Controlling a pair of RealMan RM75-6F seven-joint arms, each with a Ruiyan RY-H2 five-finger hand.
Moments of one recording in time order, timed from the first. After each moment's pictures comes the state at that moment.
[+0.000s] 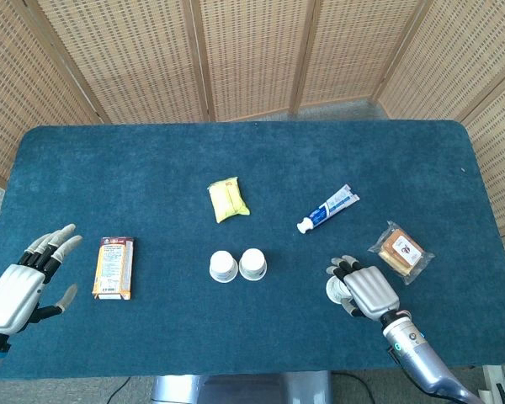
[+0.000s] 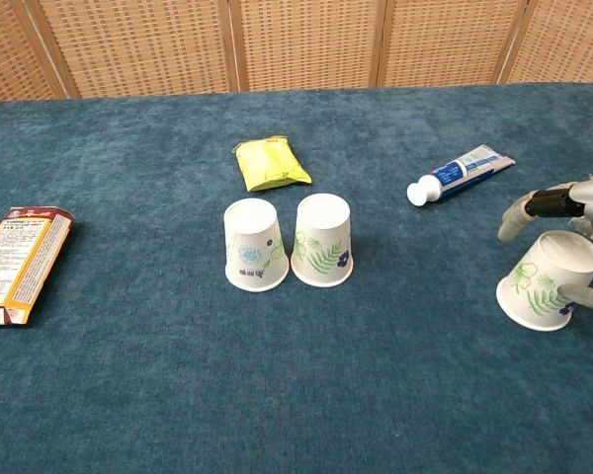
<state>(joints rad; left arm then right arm) -0.21 -0.96 0.07 -1.82 1.70 1.47 -0.12 0.43 -1.25 0.02 -1.80 -1.34 1.01 -0.39</state>
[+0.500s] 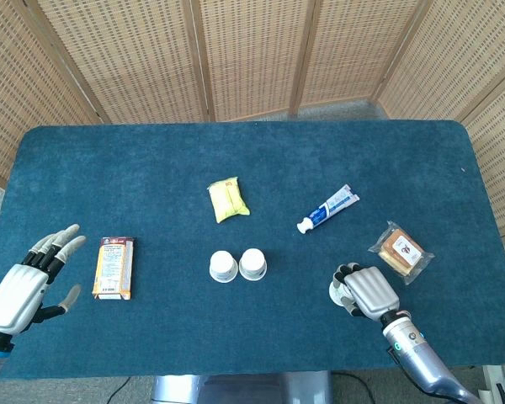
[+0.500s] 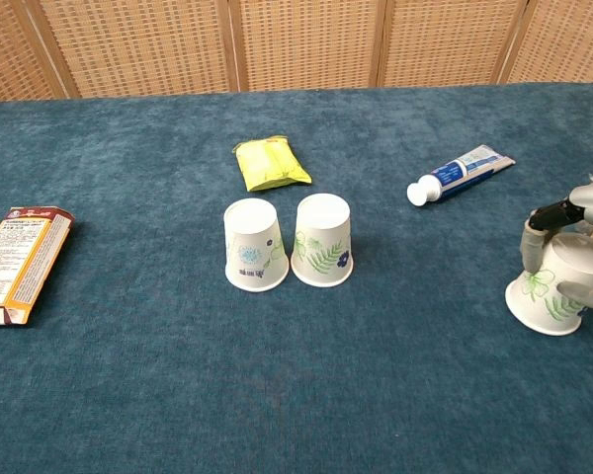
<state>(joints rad) -0.20 -0.97 0.06 -1.82 1.71 1.47 -0.12 0.44 -1.25 0.01 -1.79 -1.33 1.02 -0.39</state>
